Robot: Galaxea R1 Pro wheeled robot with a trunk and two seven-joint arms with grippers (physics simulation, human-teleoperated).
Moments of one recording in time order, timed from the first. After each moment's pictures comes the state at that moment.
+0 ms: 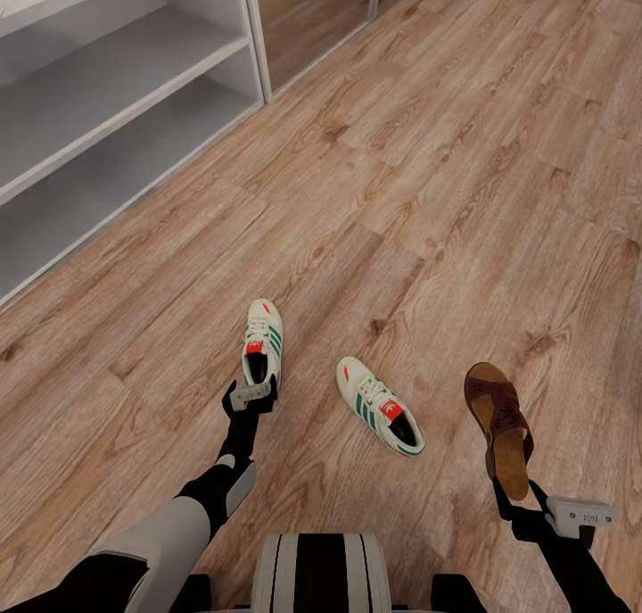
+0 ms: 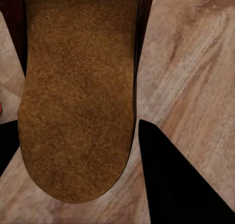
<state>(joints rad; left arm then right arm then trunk) -0.80 -0.14 -0.09 -0.27 0.17 -0.71 0.07 0.08 -0.03 -0.35 -1.52 0.04 -0.06 0.16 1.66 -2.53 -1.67</state>
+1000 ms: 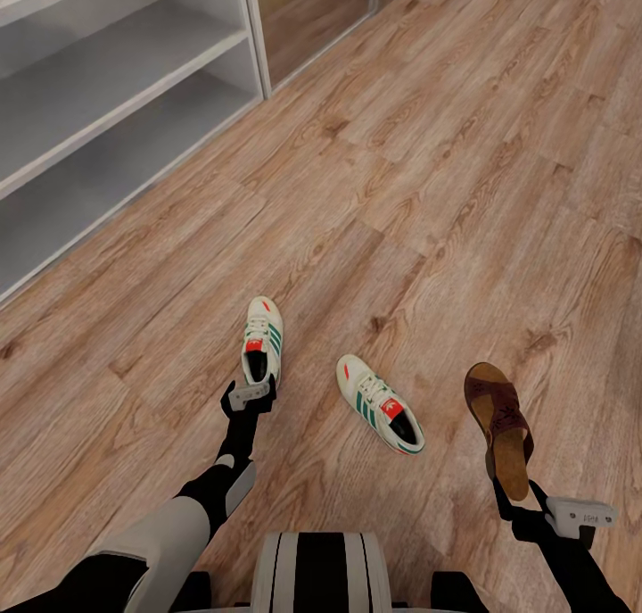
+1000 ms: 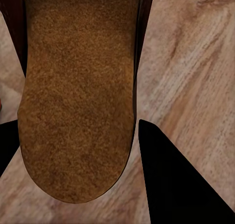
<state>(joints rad) -0.80 -0.14 -0.08 -0.27 0.18 -0.71 0.07 0.08 -0.03 -0.35 -1.52 0.04 -0.06 0.16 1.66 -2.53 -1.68</state>
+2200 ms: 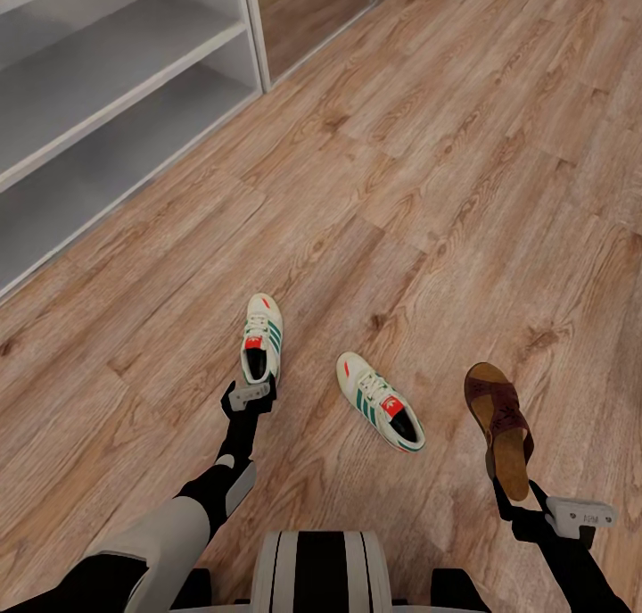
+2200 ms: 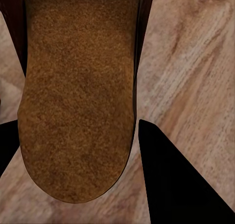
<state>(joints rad) -0.80 -0.14 -0.08 -0.27 0.18 -0.71 0.07 0.08 -0.03 -0.35 -1.52 0.04 -0.06 0.16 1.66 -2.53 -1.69</state>
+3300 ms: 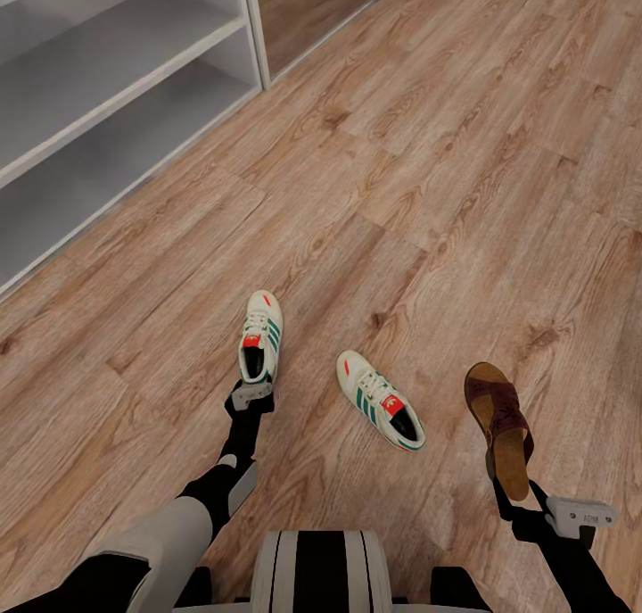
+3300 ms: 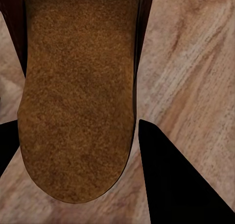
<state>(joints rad) -0.80 -0.15 -0.08 -0.27 0.17 -0.71 0.07 0.08 -0.03 -0.35 -1.52 0.04 -0.06 0.16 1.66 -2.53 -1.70</state>
